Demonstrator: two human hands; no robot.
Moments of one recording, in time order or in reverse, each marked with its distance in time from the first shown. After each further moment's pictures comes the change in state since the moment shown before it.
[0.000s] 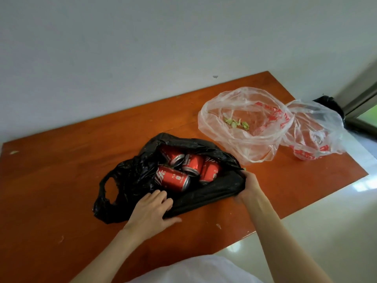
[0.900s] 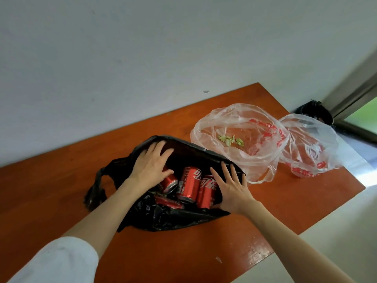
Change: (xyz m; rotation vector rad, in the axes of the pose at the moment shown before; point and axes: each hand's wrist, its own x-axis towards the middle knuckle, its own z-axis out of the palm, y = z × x) left_hand 0.170 -0.073 -0.059 0.078 -0.067 -0.172; right_hand 0.020 -0.030 0.031 -2.158 -0.080 -0.931
